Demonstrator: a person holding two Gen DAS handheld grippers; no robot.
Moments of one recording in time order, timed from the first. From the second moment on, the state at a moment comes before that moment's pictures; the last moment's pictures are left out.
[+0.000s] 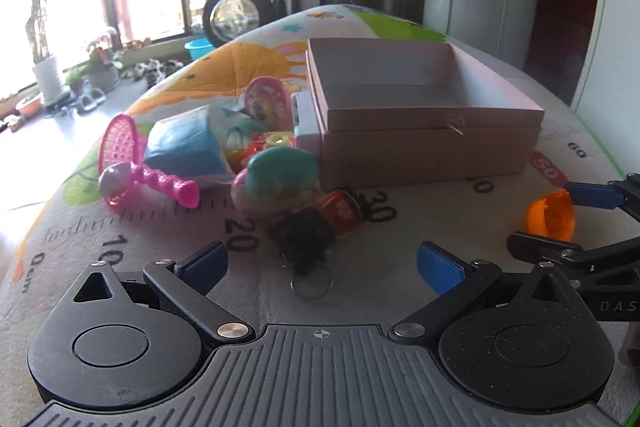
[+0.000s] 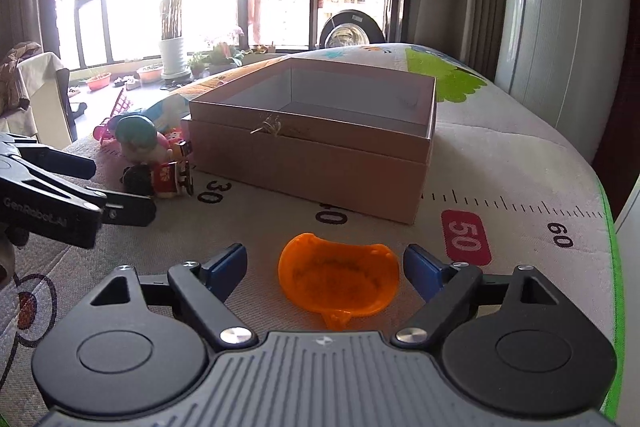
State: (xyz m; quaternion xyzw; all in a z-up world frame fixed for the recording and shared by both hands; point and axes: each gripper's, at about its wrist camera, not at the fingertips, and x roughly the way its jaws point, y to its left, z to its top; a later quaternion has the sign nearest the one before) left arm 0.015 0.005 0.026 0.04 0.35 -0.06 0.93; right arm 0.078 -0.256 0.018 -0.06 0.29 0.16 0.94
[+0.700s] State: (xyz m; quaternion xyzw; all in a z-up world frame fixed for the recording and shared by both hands) left arm -0.039 0.006 0.019 0.15 0.32 -0.13 0.93; right arm 0.077 -0.255 0.018 -0.07 0.28 0.15 0.95
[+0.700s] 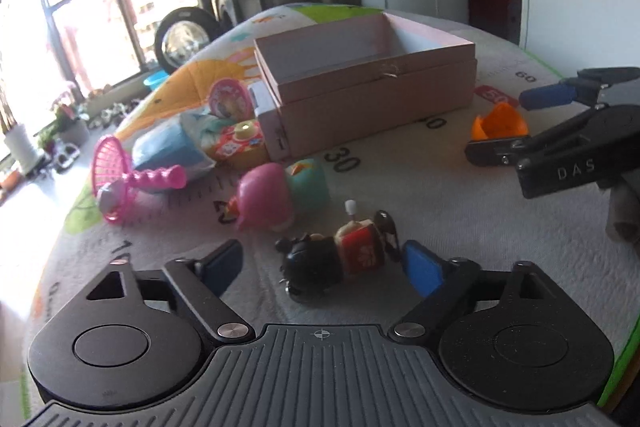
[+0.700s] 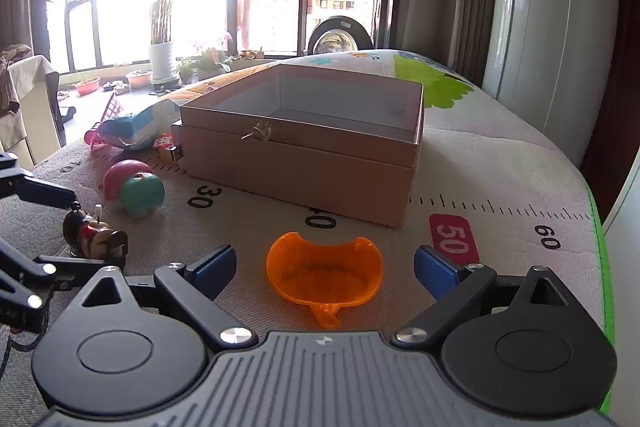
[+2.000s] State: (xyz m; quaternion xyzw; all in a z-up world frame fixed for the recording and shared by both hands) left arm 0.024 0.019 0.084 0.08 0.25 -0.10 0.96; right arm 0.131 -0.247 0.132 -0.08 0.21 0.20 0.95
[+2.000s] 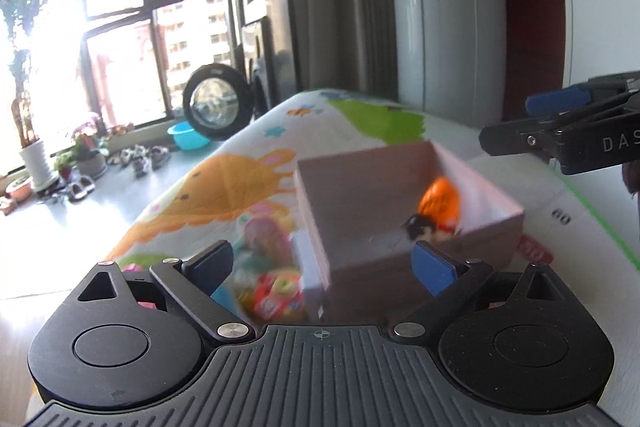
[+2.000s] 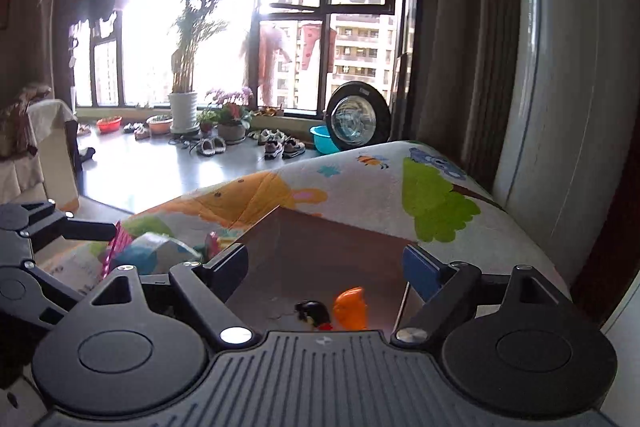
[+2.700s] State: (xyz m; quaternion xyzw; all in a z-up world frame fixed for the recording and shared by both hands) left arm 0.011 0.124 0.052 -0.03 0.32 0.04 0.95; right arm 0.121 -0.111 0.028 -0.11 0.35 0.31 0.88
